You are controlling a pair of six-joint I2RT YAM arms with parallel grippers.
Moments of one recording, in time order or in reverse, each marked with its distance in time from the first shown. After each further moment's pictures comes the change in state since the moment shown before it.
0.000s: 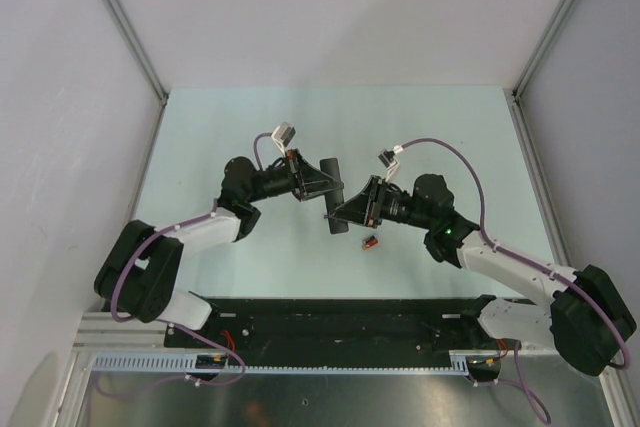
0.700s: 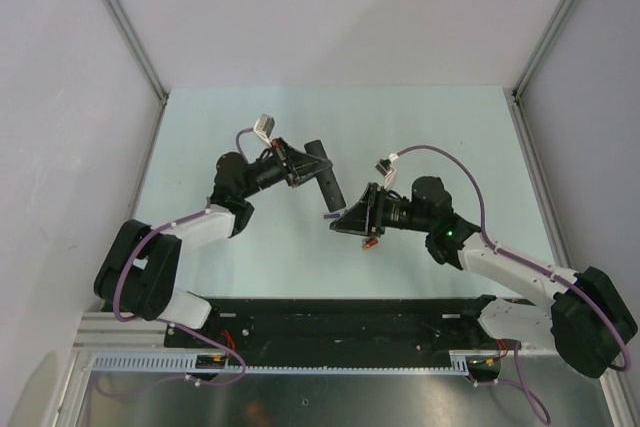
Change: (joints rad) left arm 0.066 0.006 0.005 -0.023 -0.142 0.014; right arm -0.008 -0.013 -0.019 -0.089 -0.073 0.027
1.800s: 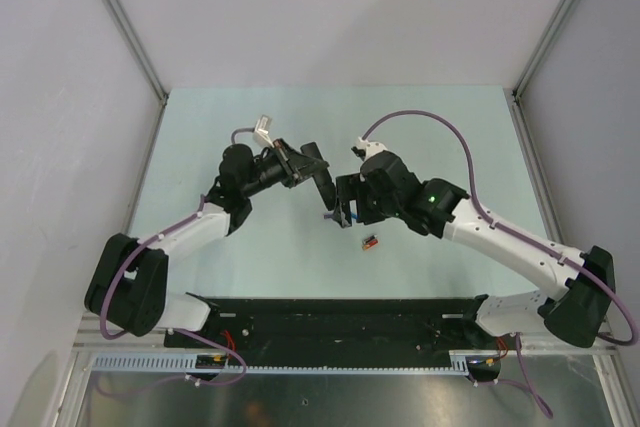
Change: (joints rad) left arm -0.016 -0.087 0.060 -0.419 -0.175 0.275; right arm 0.220 0.155 0.592 -1.011 0.718 -0.497
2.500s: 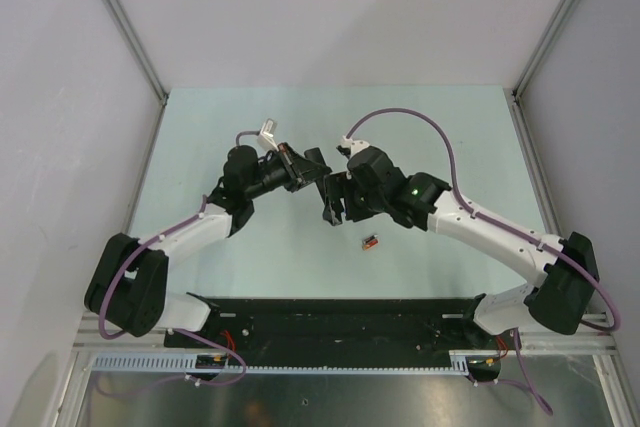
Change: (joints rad) left arm -0.027 -0.002 0.000 -0.059 -0.013 0.025; right arm 0.001 0.103 0.060 0.032 -0.042 -0.033
